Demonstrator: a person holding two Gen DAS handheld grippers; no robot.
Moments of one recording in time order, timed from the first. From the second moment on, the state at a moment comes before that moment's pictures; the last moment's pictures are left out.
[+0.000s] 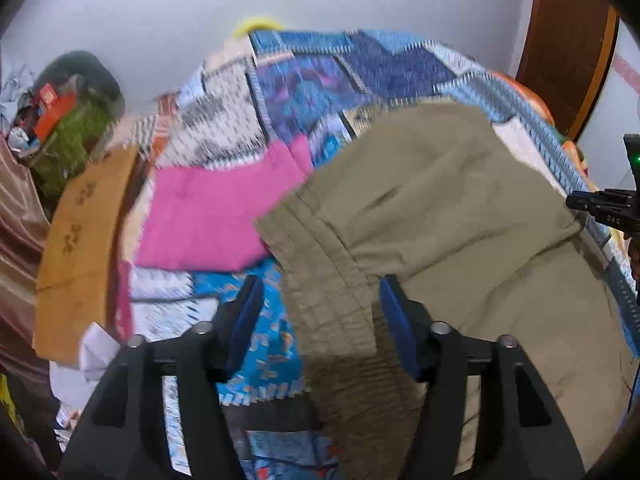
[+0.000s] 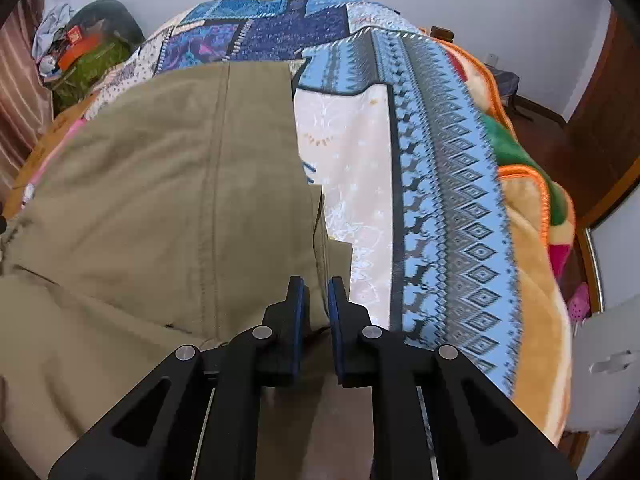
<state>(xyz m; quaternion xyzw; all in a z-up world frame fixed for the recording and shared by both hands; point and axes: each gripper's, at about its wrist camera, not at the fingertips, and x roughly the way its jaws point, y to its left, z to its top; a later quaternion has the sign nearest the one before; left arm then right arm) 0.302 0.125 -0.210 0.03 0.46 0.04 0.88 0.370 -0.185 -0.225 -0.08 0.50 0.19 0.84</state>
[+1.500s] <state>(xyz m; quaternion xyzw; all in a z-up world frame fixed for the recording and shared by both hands) 0.421 0.178 -0.266 -0.06 0.50 0.04 0.87 0.505 -0.108 -0.210 -0.05 0.40 0.21 0.89</state>
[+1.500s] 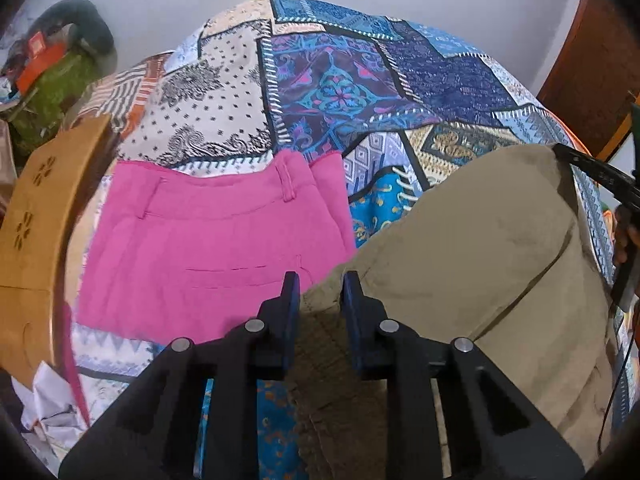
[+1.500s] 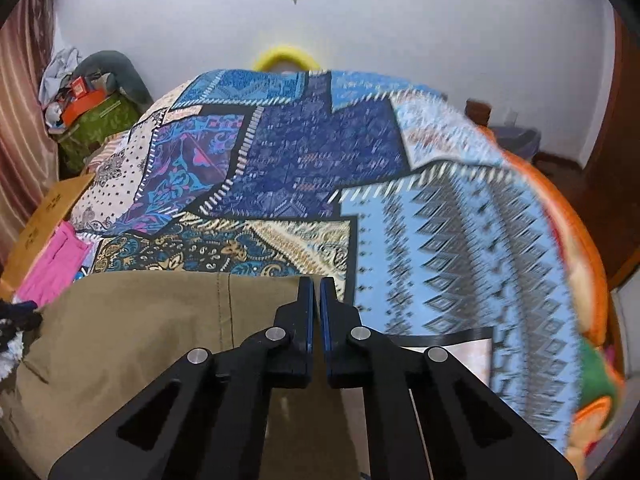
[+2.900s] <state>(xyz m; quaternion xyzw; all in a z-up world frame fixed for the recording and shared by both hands) 0.171 0.074 -0.178 0.03 0.44 -0.03 0.90 0.213 -0.237 -0.122 -0.01 0.35 0.23 0.91</state>
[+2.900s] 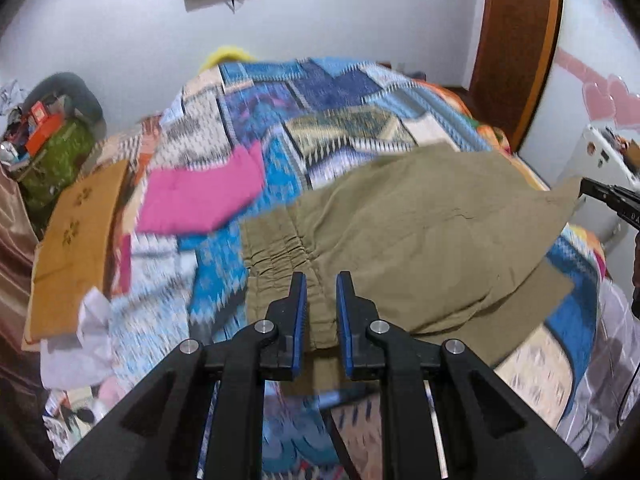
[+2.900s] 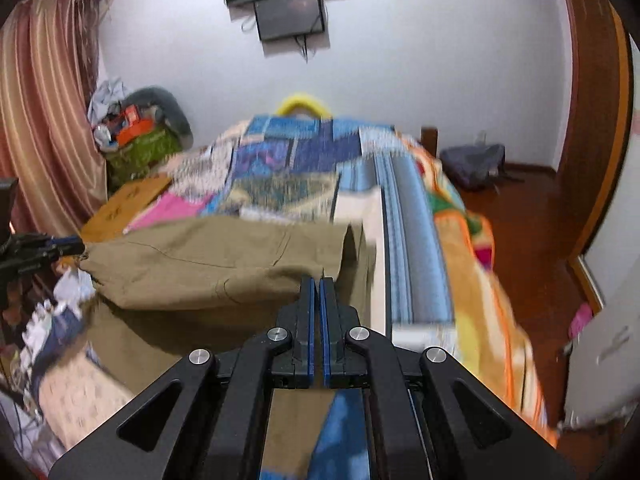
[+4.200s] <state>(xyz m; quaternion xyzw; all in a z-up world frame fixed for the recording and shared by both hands) 0.158 0.009 -0.213 0.20 0.44 -0.10 0.87 0.152 -0.117 -0.190 -0.14 0.42 0.35 0.83</state>
